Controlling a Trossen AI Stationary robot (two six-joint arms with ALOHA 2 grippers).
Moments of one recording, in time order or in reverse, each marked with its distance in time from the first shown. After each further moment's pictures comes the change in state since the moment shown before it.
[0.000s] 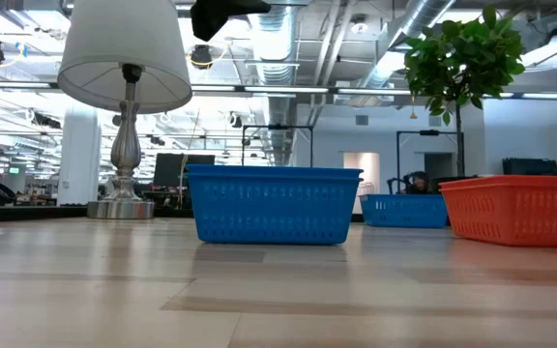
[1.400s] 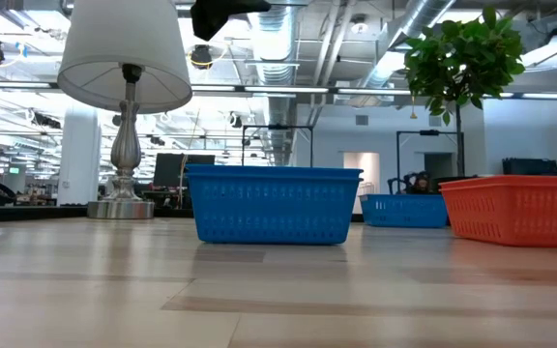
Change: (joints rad) left arm 0.000 0.000 0.000 -0.001 0.017 0.008; right arm -0.019 -0.045 0.046 -0.094 -0.078 0.102
